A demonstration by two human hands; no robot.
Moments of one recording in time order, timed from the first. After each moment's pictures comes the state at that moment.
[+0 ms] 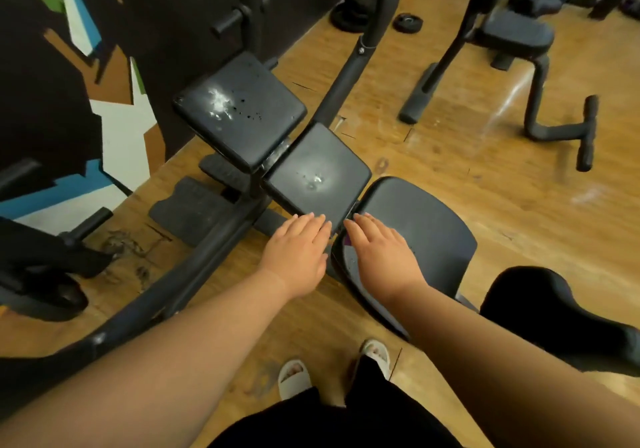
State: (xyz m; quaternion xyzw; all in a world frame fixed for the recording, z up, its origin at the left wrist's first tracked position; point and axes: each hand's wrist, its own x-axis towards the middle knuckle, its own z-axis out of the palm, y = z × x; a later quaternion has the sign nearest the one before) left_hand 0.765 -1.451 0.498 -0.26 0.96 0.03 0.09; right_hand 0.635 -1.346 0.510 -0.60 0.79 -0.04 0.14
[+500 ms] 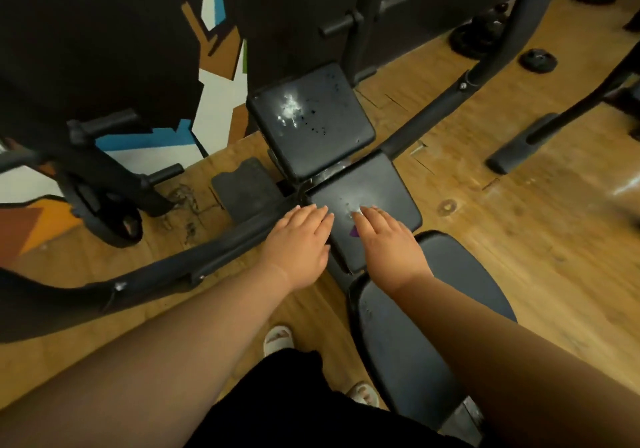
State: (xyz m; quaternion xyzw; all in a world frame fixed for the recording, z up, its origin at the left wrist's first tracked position) left_hand 0.737 -1.497 0.505 -0.45 0.89 0.04 0.06; right_hand 0.571 -1.450 0.513 -0.74 0.66 0.00 0.14
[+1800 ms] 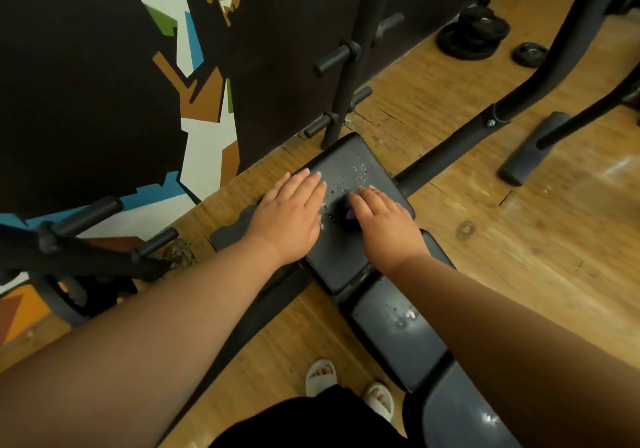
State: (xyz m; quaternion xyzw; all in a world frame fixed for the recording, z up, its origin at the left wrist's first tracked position) left_hand 0.759 -1.776 0.534 -0.39 0.92 -0.03 0.03; right_hand 0.591 -1.702 0.529 -0.70 0.70 -0.04 0.12
